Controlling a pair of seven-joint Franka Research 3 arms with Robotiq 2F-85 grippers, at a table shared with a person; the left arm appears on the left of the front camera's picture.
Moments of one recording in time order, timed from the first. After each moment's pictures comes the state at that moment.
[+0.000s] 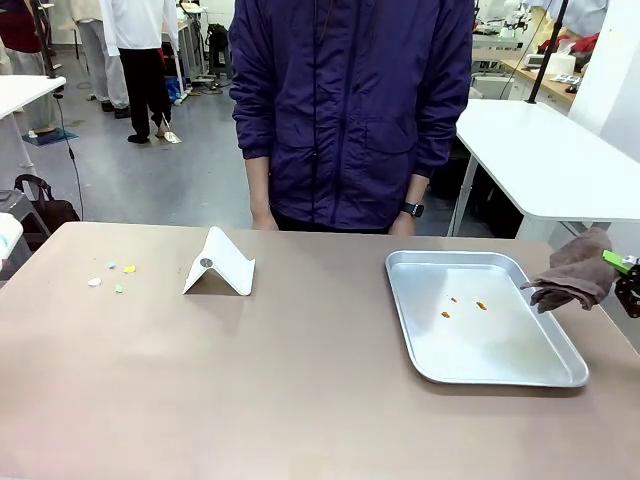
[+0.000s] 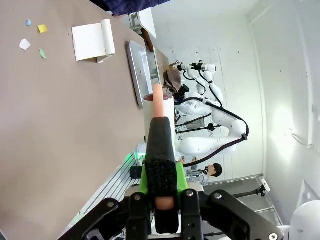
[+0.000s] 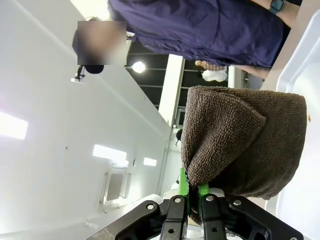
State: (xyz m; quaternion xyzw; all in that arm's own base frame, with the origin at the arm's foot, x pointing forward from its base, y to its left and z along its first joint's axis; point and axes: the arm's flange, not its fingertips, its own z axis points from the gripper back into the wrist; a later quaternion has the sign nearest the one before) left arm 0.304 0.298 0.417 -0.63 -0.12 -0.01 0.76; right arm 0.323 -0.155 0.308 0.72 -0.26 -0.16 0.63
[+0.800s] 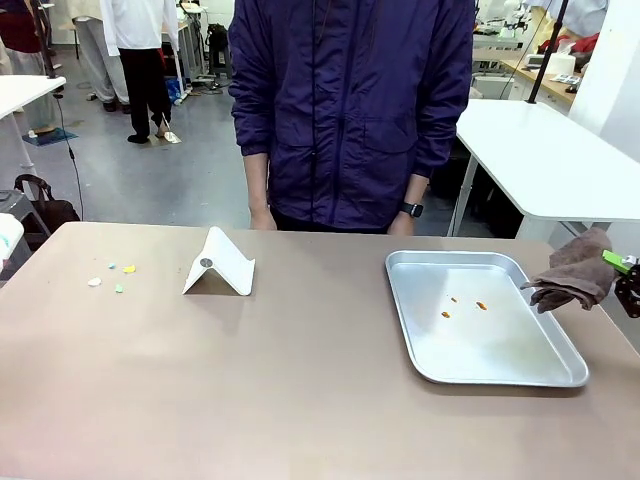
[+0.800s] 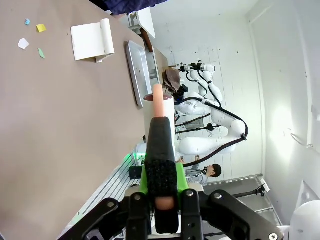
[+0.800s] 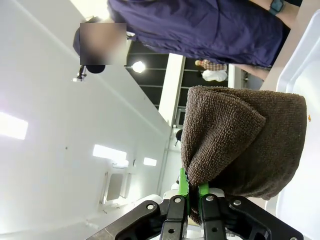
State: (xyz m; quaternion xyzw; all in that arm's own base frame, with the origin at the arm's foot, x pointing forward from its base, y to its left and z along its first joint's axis) left arm 0.303 0.296 0.415 -0.64 -0.12 -0.01 0.76; right arm 0.323 -0.155 0.308 0.72 -0.26 -0.16 0.63
